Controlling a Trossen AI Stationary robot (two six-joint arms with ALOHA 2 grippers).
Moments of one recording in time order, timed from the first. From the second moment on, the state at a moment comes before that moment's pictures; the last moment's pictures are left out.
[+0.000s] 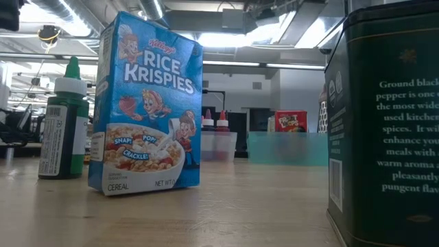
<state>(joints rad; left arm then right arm) -0.97 1.01 0.81 -1.10 -0.11 -0.13 0.38 1.80 1.66 -0.10 0.19 0.40</state>
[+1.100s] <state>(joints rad) -0.94 1.01 0.74 -0.98 -0.04 -0.38 0.40 1.80 1.66 -0.09 0.21 0.41</state>
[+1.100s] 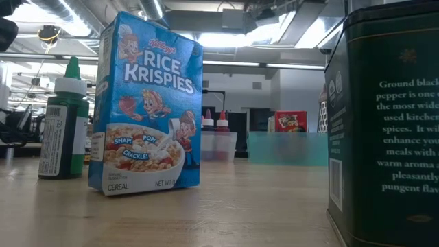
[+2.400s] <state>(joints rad) -0.94 1.11 0.74 -0.99 -0.07 -0.38 0.40 1.80 1.66 -0.10 0.21 0.41</state>
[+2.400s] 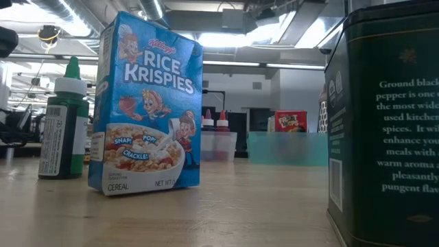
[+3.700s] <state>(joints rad) -0.94 1.10 0.61 -0.84 -0.03 -0.41 0.40 1.80 1.66 -0.11 0.21 0.41</state>
